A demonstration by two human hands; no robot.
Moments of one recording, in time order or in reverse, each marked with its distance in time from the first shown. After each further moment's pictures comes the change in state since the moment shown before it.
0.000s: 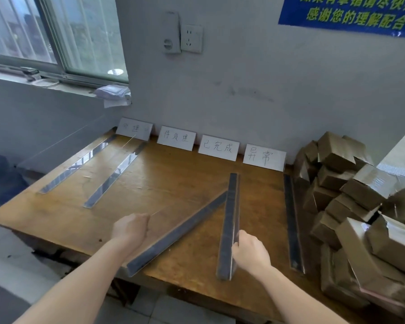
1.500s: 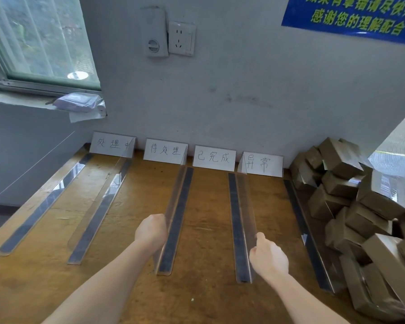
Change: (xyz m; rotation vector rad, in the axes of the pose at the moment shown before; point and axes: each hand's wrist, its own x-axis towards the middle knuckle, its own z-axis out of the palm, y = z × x) left_hand 0.143 -0.003 -0.027 -0.267 -0.150 0.110; right_hand 0.070 -0.062 0.009 -0.136 0.199 0.301
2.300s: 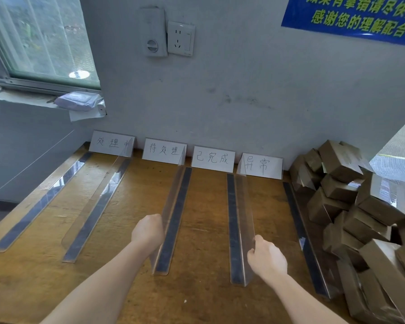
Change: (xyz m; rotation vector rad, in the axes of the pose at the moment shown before) left_hand 0.006 0.004 0.010 0.034 0.029 -0.025; right_hand 0.012 0.015 -0.003 0.025 -0.038 -0.035
